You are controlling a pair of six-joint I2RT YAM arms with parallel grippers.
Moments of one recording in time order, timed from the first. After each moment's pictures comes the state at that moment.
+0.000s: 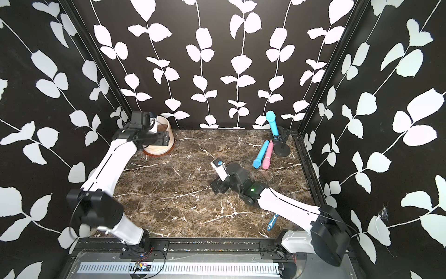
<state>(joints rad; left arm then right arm) -0.12 1.72 1.78 -0.91 -0.04 0.02 0.86 1.32 0.84 -0.02 -0.05 0.01</state>
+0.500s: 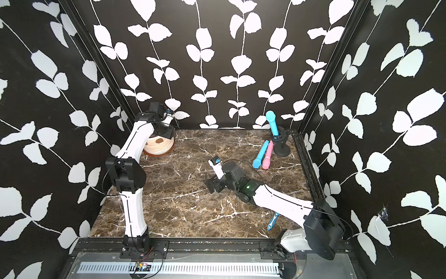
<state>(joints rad) -0.12 2.17 2.25 -1.07 -0.06 0.27 0.86 1.36 0.87 -0.03 -0.07 0.14</state>
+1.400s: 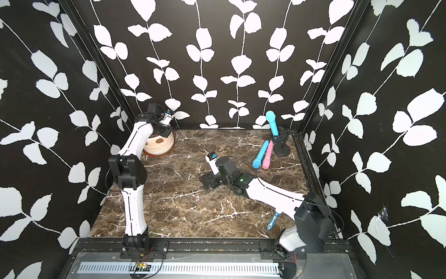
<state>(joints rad) -0.08 2.26 2.28 -0.97 0.01 0.42 0.86 1.47 1.03 -0.16 -0.11 0.23</state>
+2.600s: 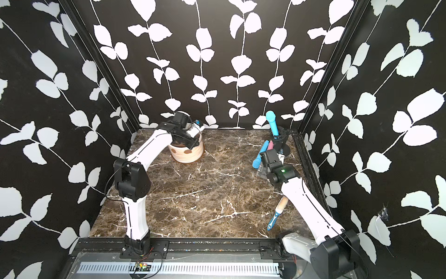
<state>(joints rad) -0.42 2.03 1.92 -0.90 0.27 0.37 0.31 1.16 1.03 -0.99 0.38 0.69</state>
